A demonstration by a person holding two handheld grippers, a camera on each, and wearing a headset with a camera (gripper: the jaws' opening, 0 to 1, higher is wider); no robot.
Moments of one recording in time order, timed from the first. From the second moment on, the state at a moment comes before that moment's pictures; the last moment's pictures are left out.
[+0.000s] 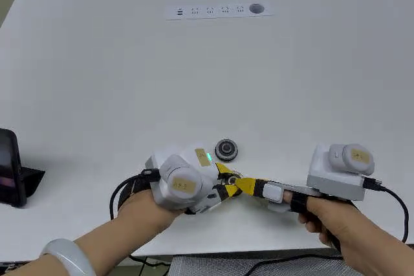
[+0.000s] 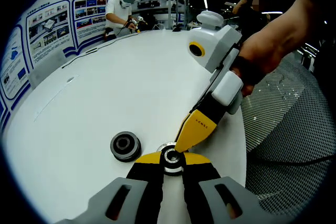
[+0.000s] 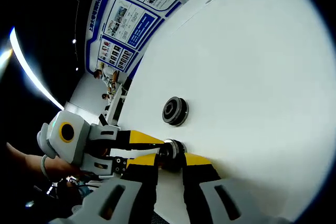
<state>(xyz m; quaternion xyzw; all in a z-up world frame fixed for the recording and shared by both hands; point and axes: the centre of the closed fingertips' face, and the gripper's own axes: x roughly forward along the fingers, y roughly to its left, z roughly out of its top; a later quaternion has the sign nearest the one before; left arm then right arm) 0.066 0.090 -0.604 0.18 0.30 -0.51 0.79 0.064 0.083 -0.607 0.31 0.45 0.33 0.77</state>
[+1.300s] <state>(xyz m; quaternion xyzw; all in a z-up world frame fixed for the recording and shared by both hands) 0.067 0.089 -0.604 0.18 0.30 -0.51 0.79 0.063 0.082 -0.606 0.30 0.45 0.34 0.77</state>
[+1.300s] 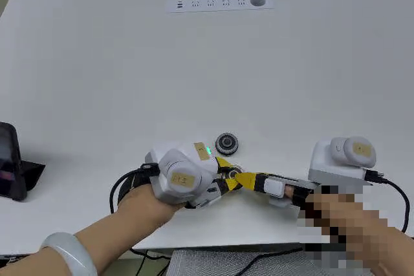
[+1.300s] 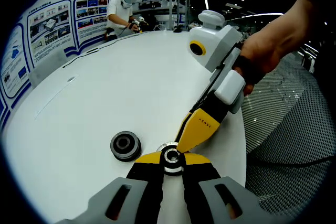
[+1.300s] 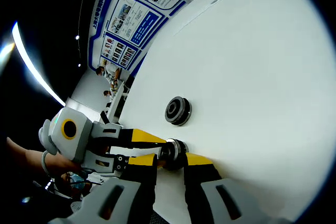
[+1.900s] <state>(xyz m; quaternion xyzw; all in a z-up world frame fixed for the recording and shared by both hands) 0.067 0.089 -0.604 0.18 0.30 -0.51 0.79 0.064 0.081 -0.605 0.30 0.44 0.34 0.77</state>
